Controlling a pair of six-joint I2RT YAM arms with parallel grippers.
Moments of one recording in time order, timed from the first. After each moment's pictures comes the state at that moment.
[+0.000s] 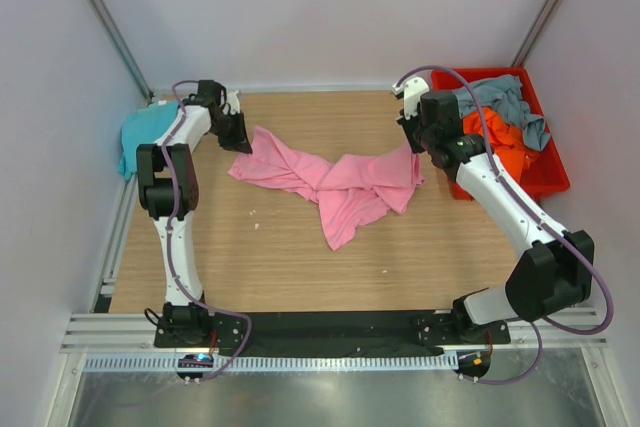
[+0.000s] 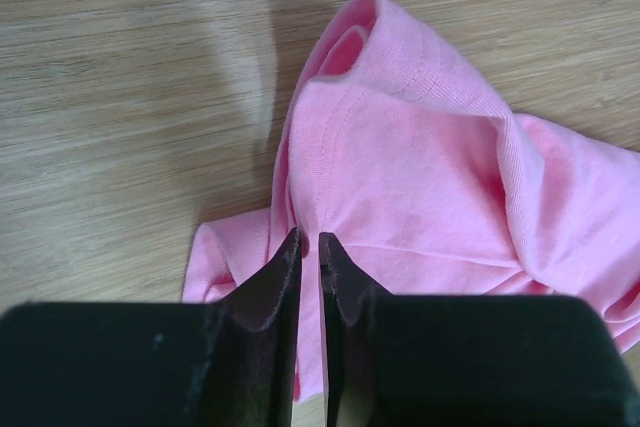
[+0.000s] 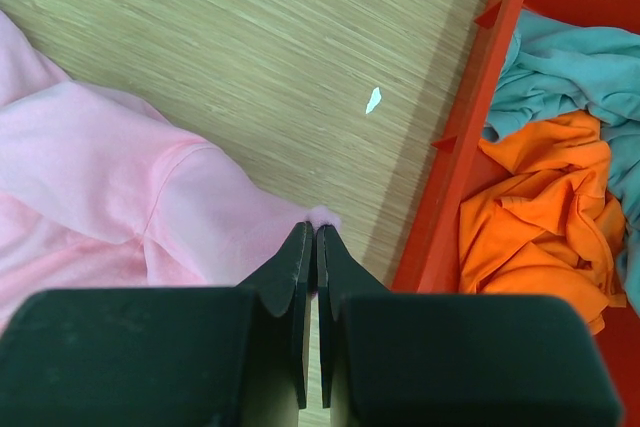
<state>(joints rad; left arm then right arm) -0.02 2.27 1.87 -0.73 0.40 -0.10 0.32 1.42 1.24 -0.39 0.13 -0.26</state>
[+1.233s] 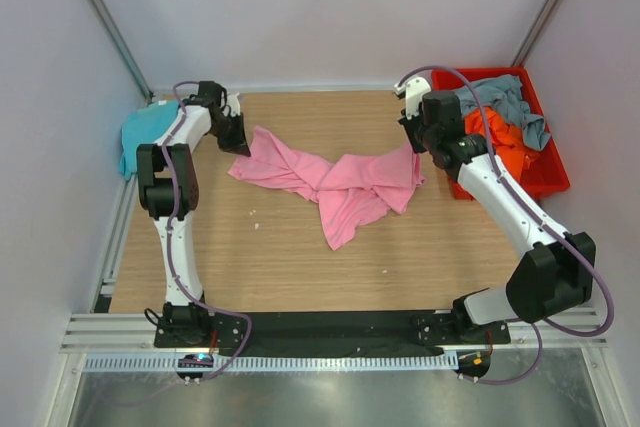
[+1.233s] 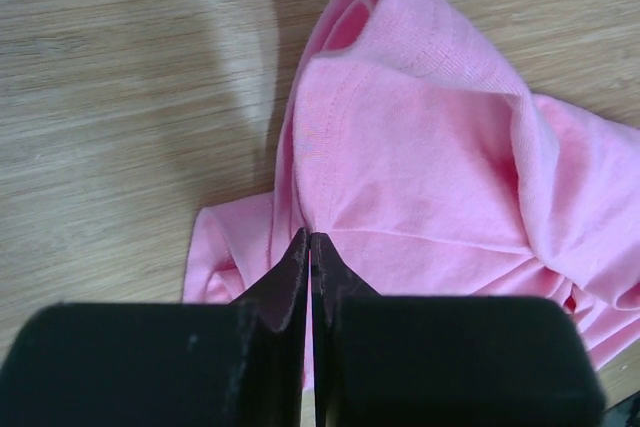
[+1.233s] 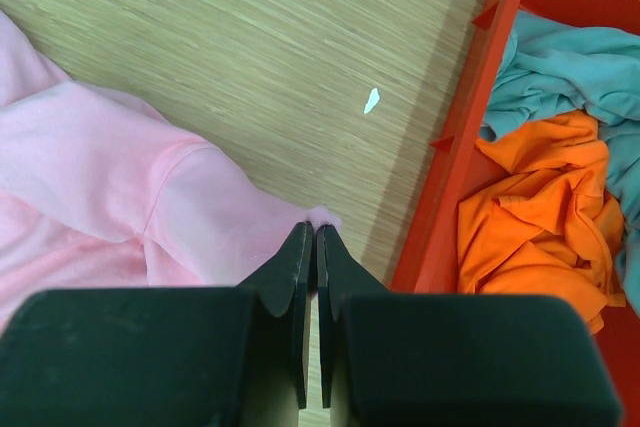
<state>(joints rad) -0.02 2.27 1.87 -0.76 0.39 -0.08 0.31 1.41 1.24 -0.39 0.12 -0.26</state>
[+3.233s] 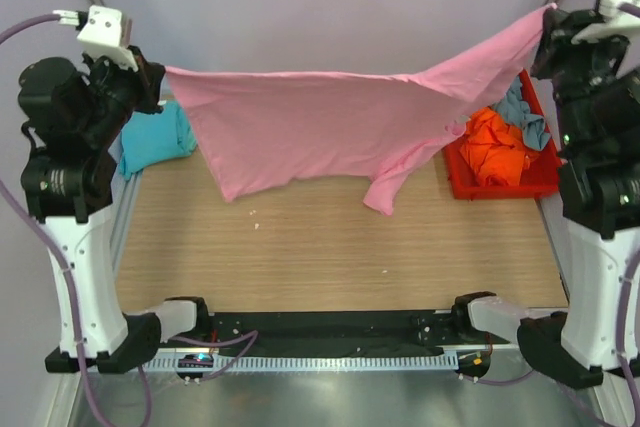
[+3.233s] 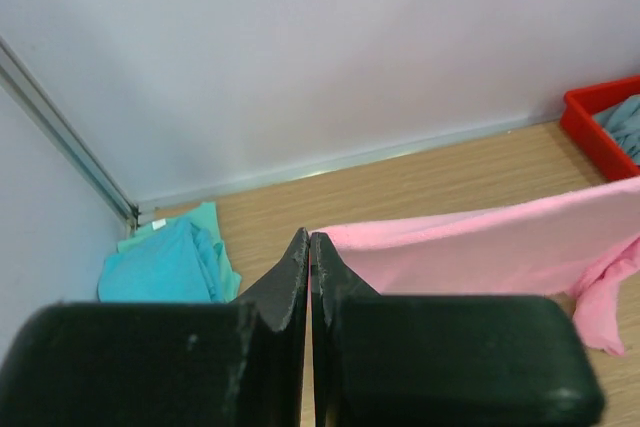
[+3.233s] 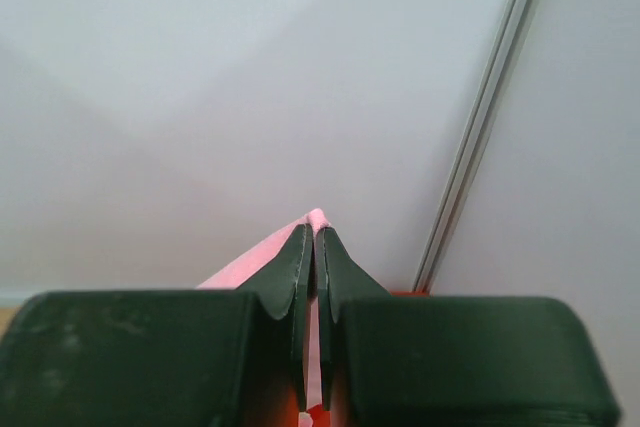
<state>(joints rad) -0.01 1.23 1.98 -0.81 0.21 0.08 0.17 1.19 2.00 -0.49 0.20 -0.18</state>
